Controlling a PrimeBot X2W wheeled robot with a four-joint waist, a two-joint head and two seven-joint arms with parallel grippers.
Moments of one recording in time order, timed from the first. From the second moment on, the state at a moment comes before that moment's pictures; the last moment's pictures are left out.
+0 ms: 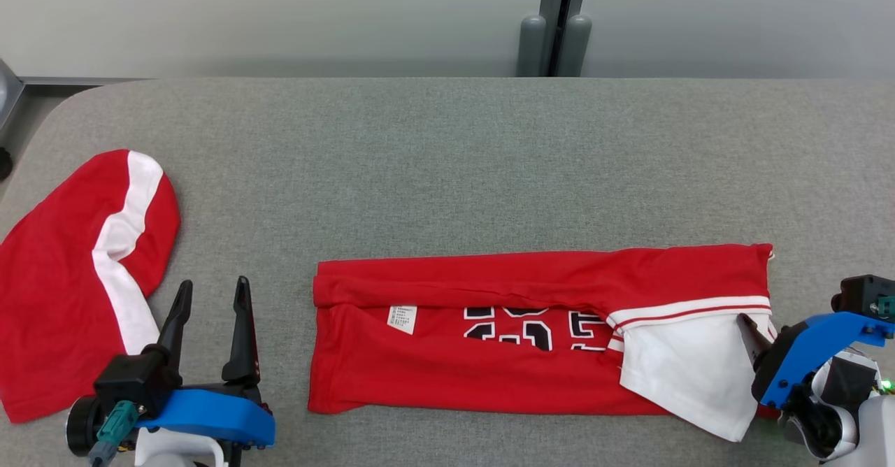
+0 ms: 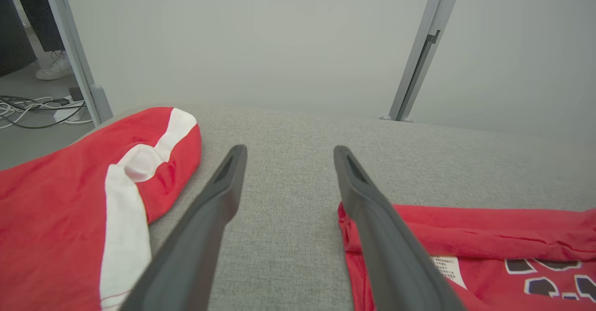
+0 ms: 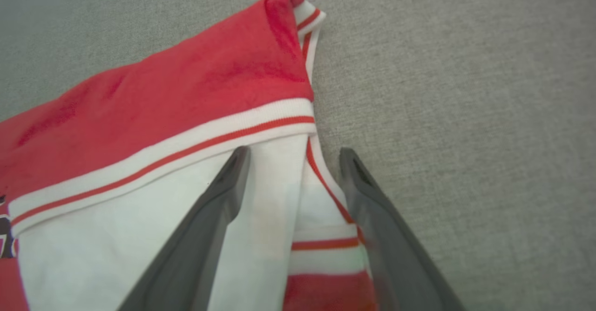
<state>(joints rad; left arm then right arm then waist) -0.09 0.28 -0.25 0.22 -0.45 0.07 -0.26 -0.28 -0.05 -0.36 0.42 0.18 0.13 0.49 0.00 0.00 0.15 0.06</state>
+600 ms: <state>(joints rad) -0.10 0.29 -0.27 0.22 -0.46 0.06 -0.24 -0.34 -0.07 -0.31 0.52 0.22 0.13 0.54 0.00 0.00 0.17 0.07</state>
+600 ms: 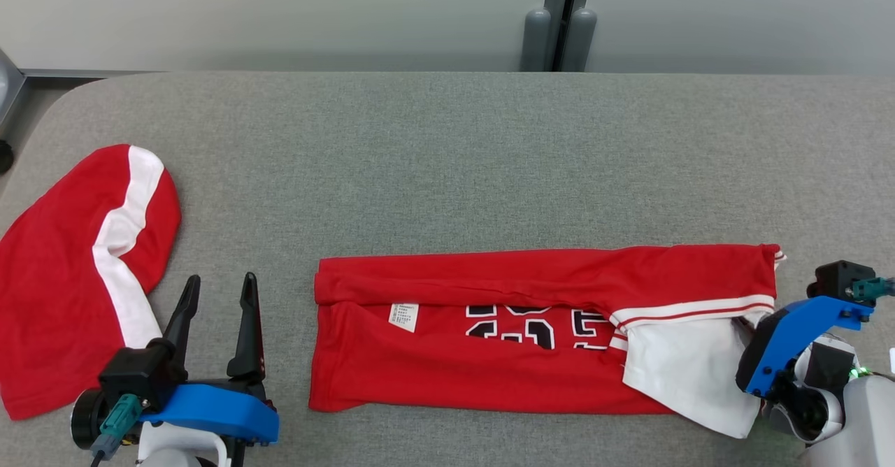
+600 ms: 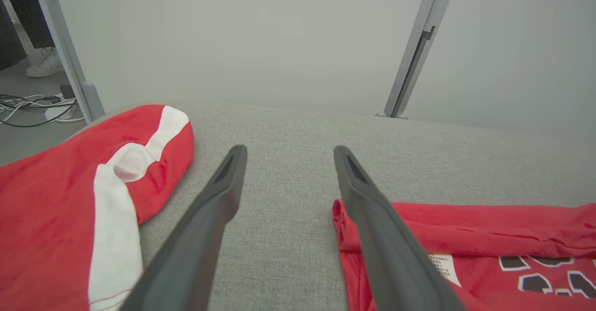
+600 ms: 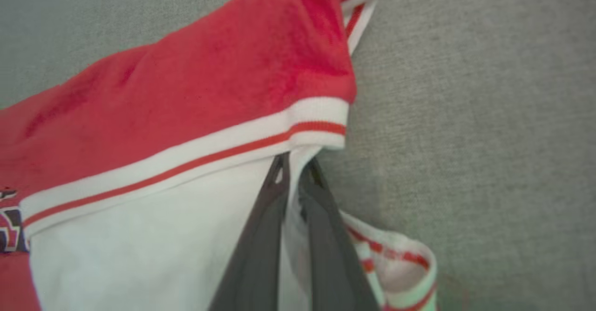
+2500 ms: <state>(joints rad) -0.14 0.28 -0.32 0.26 -0.47 0.05 -0.25 -0.48 -0.05 0.37 0.49 0.41 0.13 0.49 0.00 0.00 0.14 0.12</state>
